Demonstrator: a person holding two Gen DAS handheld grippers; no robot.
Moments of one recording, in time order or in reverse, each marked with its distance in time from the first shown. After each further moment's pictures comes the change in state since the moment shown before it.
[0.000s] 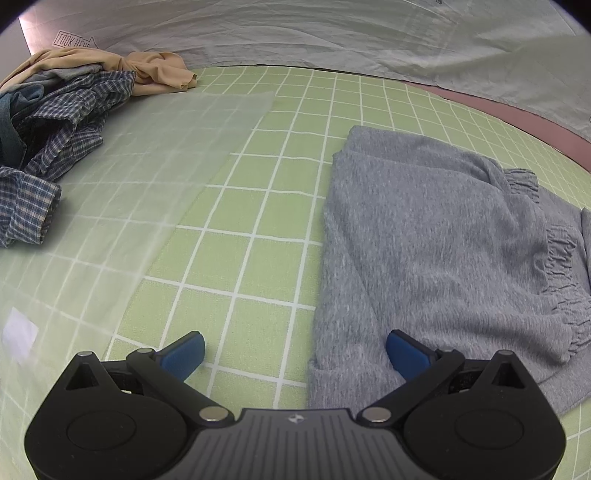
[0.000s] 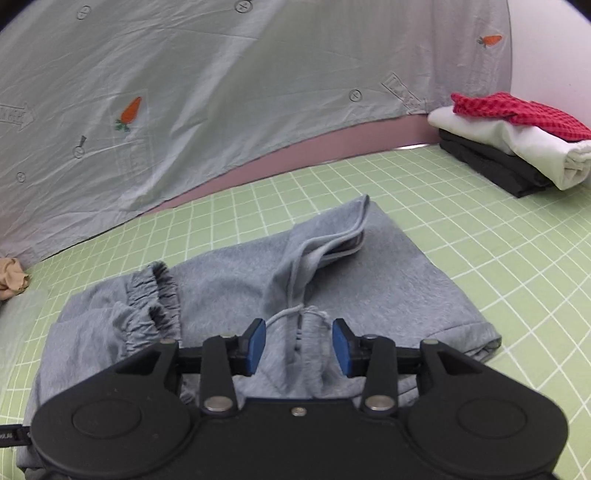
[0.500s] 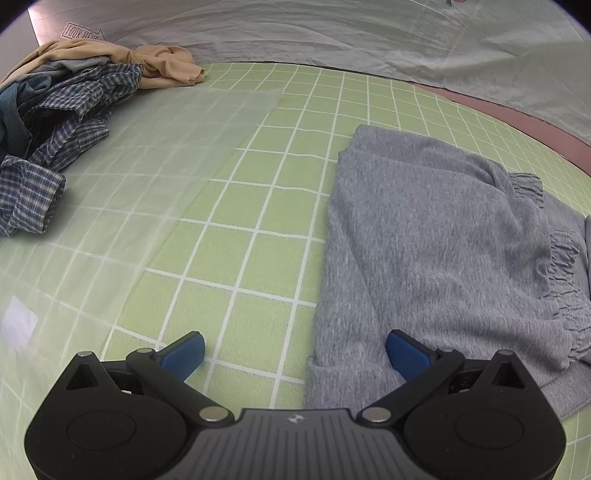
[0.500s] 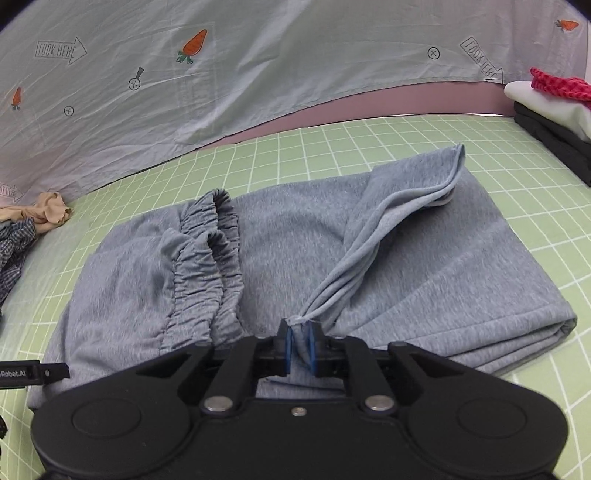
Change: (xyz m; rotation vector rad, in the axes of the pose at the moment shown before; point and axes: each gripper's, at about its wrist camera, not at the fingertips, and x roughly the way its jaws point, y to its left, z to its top) left arm 0.001 -0.001 -0.001 -0.031 0.010 0.007; right arm 0.018 0.027 -0.023 -0.114 0.140 0.178
